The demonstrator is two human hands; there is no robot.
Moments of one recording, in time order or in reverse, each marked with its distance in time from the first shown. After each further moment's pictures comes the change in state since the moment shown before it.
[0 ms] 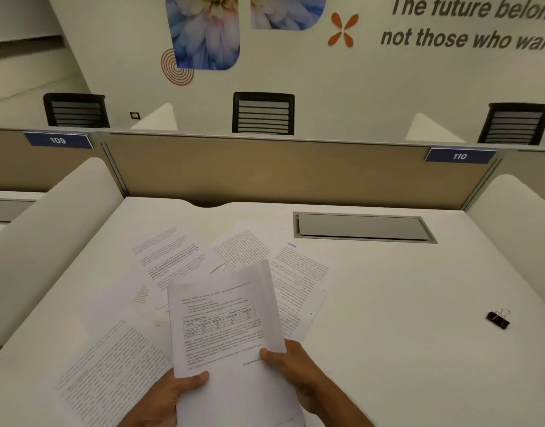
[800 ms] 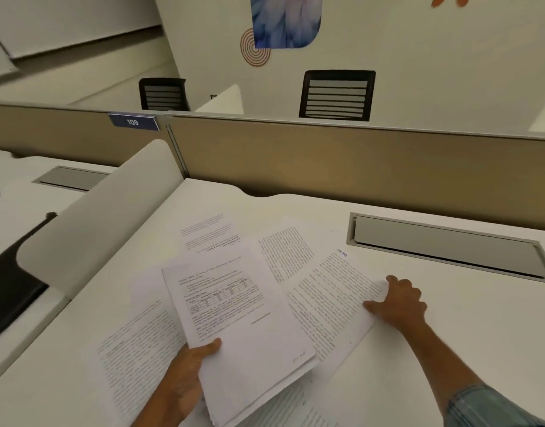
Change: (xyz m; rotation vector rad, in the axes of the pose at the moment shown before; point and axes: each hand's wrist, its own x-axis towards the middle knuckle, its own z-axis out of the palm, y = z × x) left_hand 0.035 0.015 0.034 -0.200 0.393 0.179; right_hand 0.162 -0.091 -0.189 -1.194 0.552 -0.030
